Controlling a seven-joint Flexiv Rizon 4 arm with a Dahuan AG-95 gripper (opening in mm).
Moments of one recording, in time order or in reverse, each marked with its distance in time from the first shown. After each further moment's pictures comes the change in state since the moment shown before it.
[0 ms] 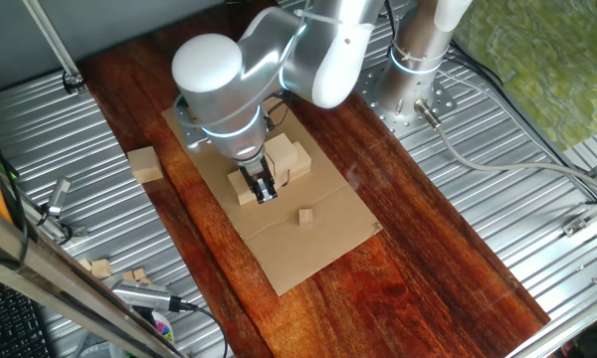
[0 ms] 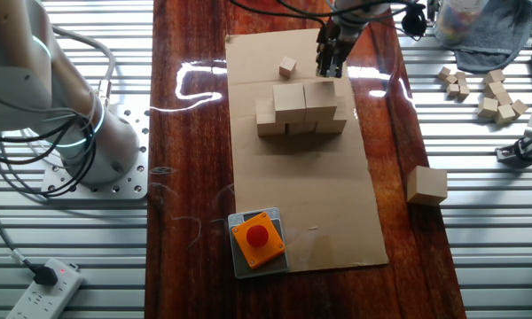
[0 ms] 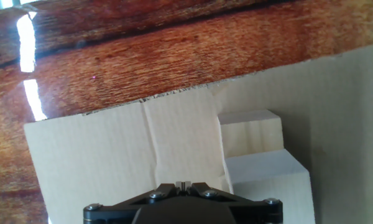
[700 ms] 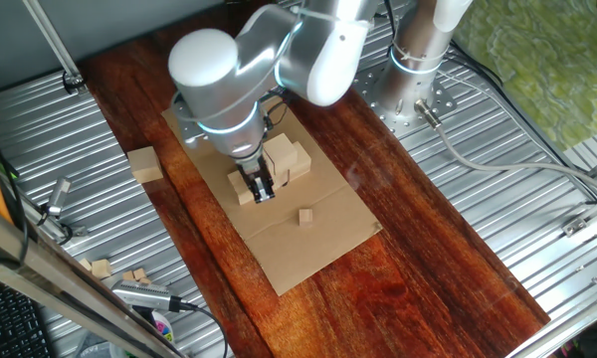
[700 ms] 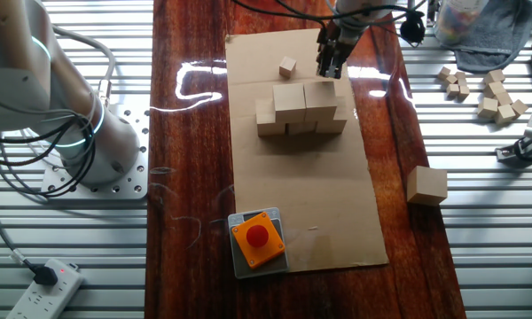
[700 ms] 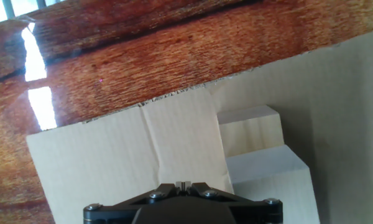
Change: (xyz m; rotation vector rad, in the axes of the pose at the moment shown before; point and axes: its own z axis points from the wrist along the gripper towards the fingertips) arm -0.002 0.001 0.002 -0.028 0.005 0.084
